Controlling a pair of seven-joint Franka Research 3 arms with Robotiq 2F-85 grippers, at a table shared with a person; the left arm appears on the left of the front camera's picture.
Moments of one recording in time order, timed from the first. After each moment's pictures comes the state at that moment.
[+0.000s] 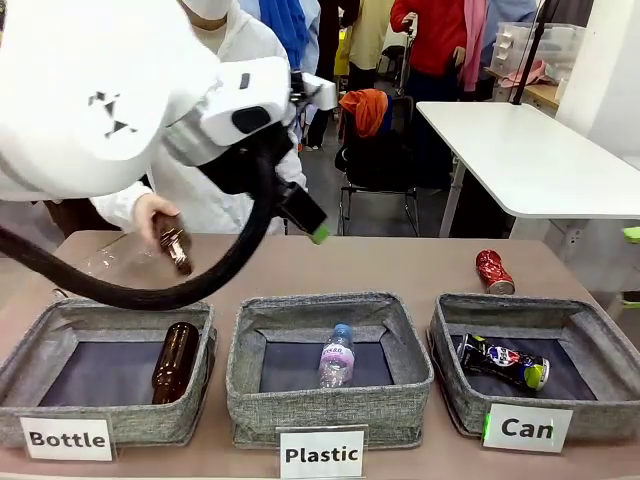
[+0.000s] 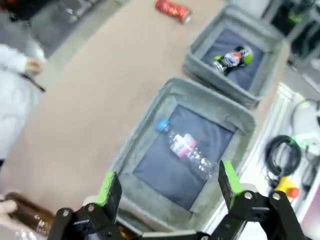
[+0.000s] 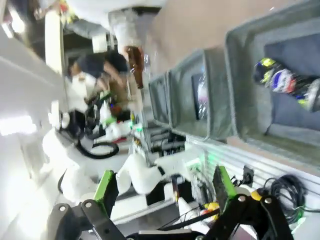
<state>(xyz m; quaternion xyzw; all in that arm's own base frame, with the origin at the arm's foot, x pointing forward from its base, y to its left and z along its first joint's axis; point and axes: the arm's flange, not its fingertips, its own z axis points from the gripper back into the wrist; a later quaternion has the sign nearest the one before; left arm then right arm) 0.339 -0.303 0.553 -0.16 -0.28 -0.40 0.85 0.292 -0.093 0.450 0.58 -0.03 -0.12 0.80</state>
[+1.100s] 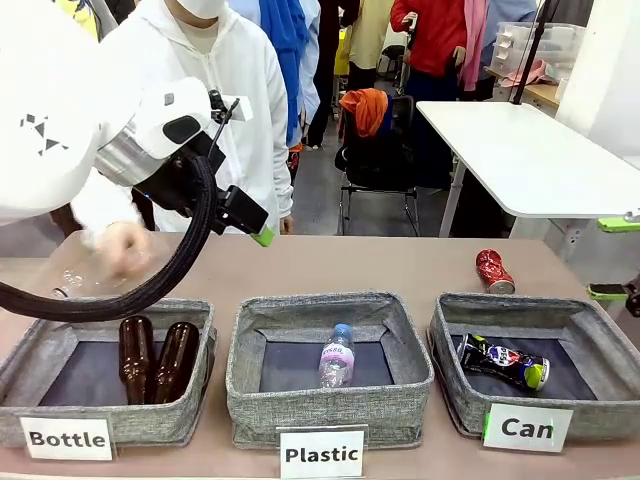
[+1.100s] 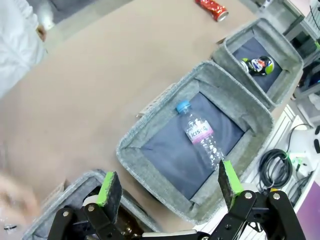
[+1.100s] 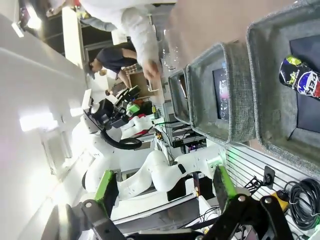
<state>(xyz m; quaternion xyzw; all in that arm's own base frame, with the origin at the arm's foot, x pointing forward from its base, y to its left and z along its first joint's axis) 0.357 -0.242 0.522 -0.20 -0.26 -0.30 0.90 0.306 -0.088 0.438 0.63 -0.02 -0.14 0.77</state>
